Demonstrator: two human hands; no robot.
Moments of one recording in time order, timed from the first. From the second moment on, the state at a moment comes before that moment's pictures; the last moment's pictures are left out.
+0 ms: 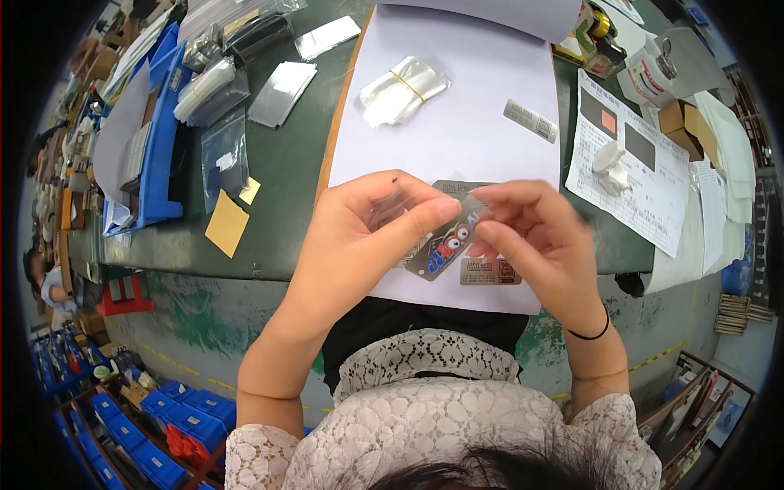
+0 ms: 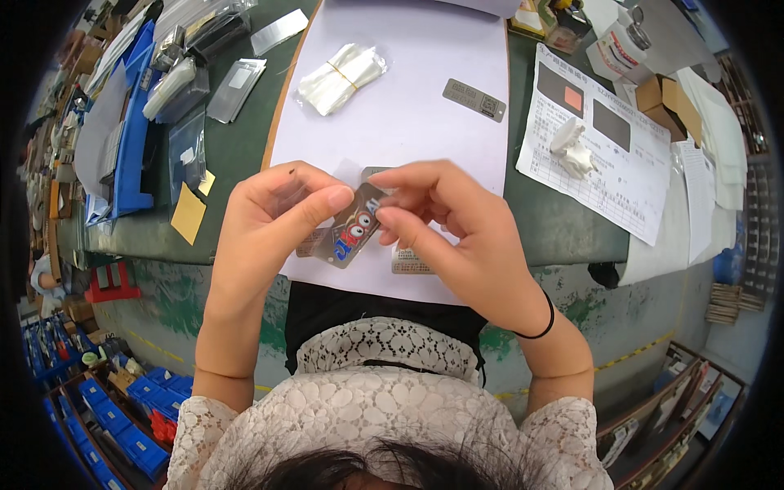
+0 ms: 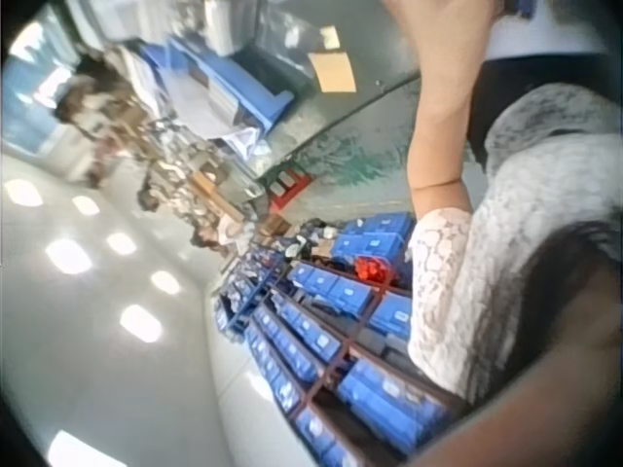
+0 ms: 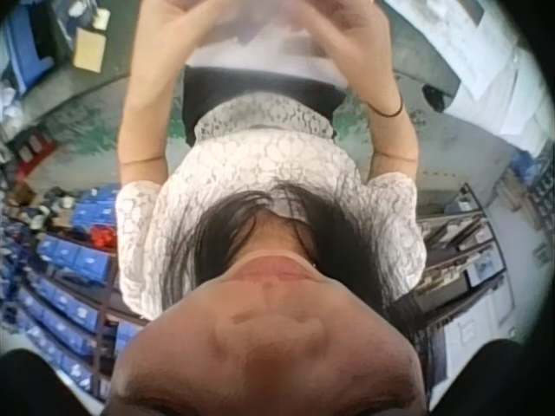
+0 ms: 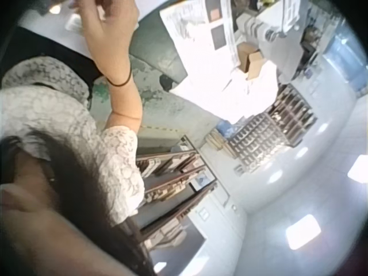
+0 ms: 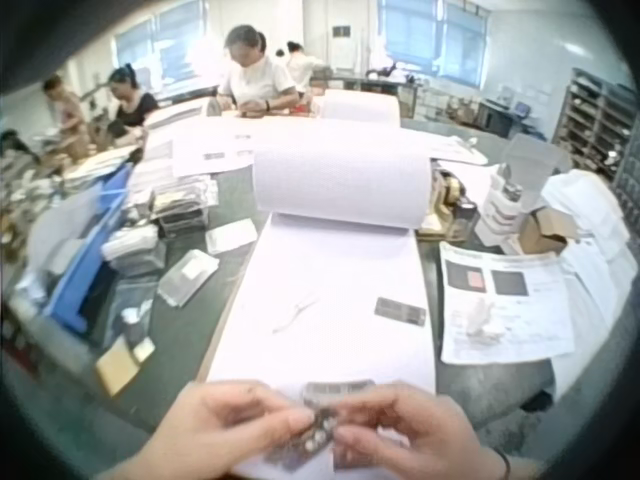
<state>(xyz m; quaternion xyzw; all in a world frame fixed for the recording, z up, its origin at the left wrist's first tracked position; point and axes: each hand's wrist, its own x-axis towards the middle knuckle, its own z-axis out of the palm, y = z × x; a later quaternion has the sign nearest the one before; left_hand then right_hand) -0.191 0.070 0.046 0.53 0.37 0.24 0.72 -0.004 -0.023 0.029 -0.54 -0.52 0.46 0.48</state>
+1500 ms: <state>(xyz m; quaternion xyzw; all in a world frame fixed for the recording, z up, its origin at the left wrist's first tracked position) -0.312 0.107 0.023 0.69 0.51 0.35 0.37 -0.067 0.051 0.027 -0.52 -0.84 0.10 0.10</state>
